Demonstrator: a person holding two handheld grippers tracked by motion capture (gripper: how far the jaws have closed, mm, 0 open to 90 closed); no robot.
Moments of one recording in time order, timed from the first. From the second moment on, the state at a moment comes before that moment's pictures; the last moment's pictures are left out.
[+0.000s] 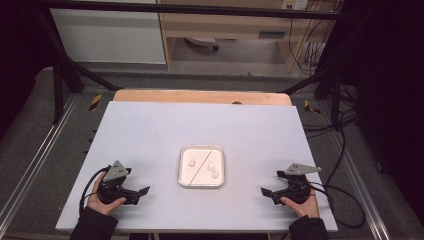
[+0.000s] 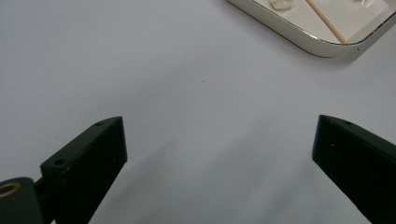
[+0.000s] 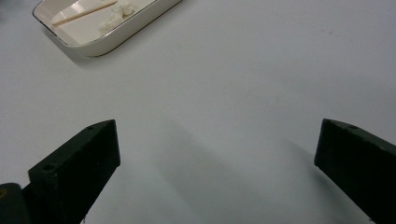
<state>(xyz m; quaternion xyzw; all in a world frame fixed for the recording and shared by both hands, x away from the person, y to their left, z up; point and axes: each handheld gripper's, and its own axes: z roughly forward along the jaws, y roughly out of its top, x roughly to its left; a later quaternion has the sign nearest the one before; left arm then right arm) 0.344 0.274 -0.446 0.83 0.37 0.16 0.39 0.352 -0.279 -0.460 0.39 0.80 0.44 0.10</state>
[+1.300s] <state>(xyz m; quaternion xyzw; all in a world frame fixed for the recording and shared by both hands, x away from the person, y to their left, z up) 0.343 0.252 -0.439 0.83 0.36 0.16 0.39 0.352 -0.278 -0.460 0.39 0.81 0.43 0.10</state>
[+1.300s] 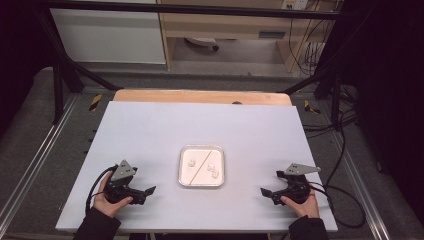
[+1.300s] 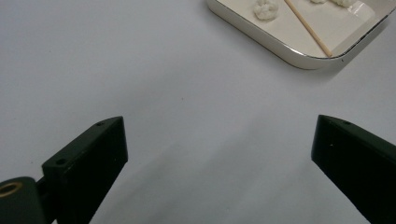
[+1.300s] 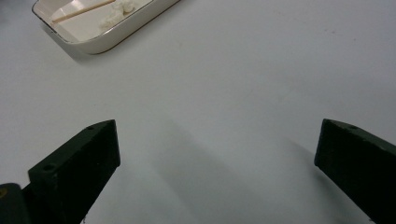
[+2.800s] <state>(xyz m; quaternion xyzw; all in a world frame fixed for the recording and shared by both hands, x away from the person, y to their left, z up) 0.359 0.154 -0.409 0.84 0.36 0.16 0.36 0.353 -0.277 -0.461 0.39 0.81 0.43 0.10</state>
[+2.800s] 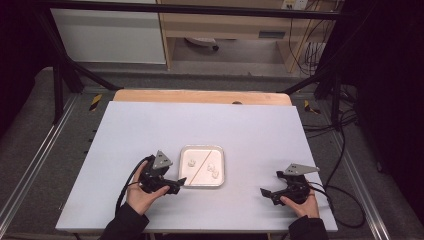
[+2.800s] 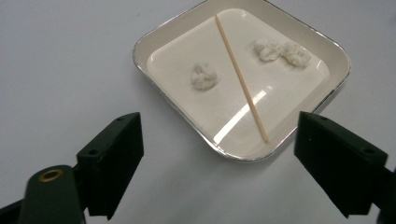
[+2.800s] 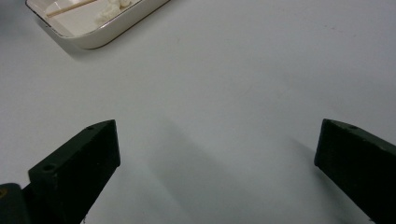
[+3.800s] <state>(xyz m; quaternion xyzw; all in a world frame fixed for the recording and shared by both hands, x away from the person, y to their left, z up) 0.378 0.100 -0.430 0.85 0.38 0.13 0.33 0.353 -0.277 -0.461 0.39 0.81 0.43 0.10</state>
